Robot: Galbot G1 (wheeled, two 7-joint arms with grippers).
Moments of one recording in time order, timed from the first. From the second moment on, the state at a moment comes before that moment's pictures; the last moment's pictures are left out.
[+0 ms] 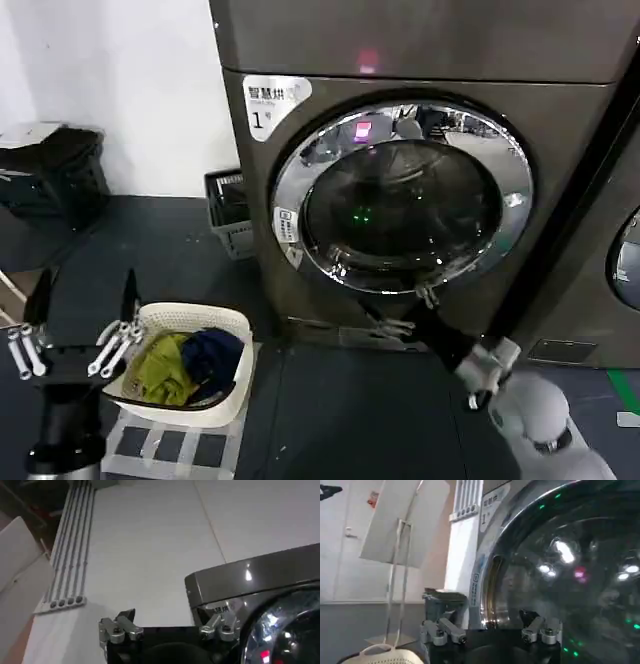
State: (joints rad) left arm 1.74 -1.52 -0.72 -2.50 -0.05 -0.38 0.02; right arm -0.95 1.05 0.32 1.80 0.45 -0.01 -0.55
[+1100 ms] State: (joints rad) left arm 1.77 -1.53 -0.71 -2.49 0.01 -0.33 0.01; right arm -0.52 1.19 -0.01 1.48 0.43 -0.07 -0.56
